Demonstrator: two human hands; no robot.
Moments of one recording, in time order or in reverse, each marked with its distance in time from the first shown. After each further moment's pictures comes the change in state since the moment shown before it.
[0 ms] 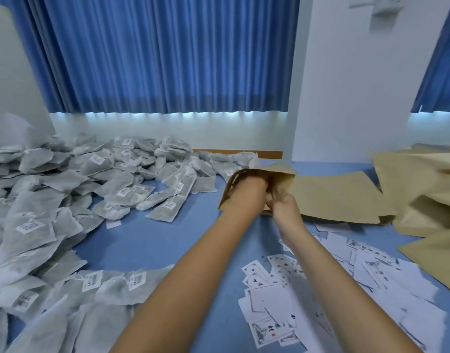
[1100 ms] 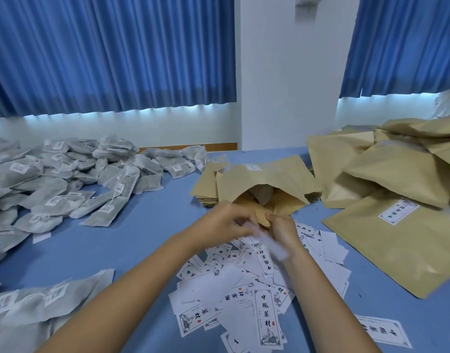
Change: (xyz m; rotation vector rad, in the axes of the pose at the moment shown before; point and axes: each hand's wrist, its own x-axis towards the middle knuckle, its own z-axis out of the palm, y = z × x) left_hand -0.061 0.078 0.023 -0.551 -0.324 0.492; right_hand -0.025 0.051 -0.134 0.507 0.194 0.303
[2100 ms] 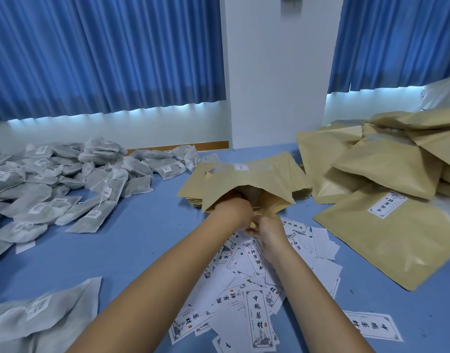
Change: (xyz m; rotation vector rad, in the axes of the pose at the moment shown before) left_hand 0.085 -0.011 0.036 0.751 -0.429 -0.558; right_hand -0.003 0.000 0.003 -0.231 0.051 0.009
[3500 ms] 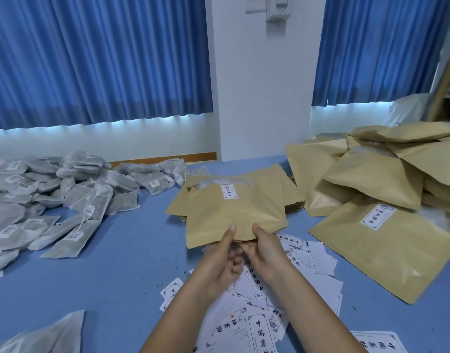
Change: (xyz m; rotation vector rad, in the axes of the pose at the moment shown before) left_hand -0.058 -0.009 0.057 -2.135 -0.022 -0.192; right_hand -0.004 0.000 0.011 0.570 -0.079 0.117
